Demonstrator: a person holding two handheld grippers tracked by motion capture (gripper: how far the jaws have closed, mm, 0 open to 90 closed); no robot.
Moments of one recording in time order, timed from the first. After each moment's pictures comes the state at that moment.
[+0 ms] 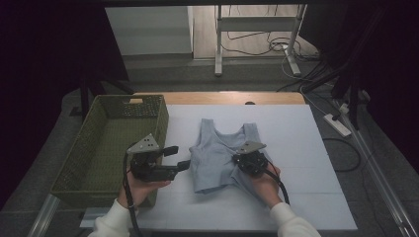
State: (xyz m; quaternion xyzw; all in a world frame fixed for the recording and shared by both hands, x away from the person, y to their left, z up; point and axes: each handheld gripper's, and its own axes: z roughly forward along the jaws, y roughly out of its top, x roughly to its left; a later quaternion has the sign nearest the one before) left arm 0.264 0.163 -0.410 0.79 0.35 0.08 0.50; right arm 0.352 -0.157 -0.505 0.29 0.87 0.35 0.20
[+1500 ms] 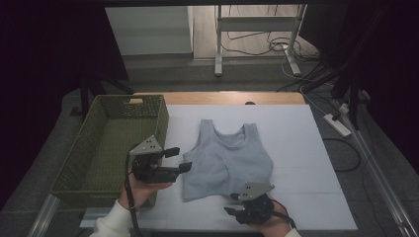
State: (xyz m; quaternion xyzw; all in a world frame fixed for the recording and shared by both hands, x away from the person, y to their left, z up) left arm 0.261 0.160 -0.410 0.79 0.35 0.08 0.50; right arm 0.232 -0.164 -0.499 0.20 0.90 0.39 0.08
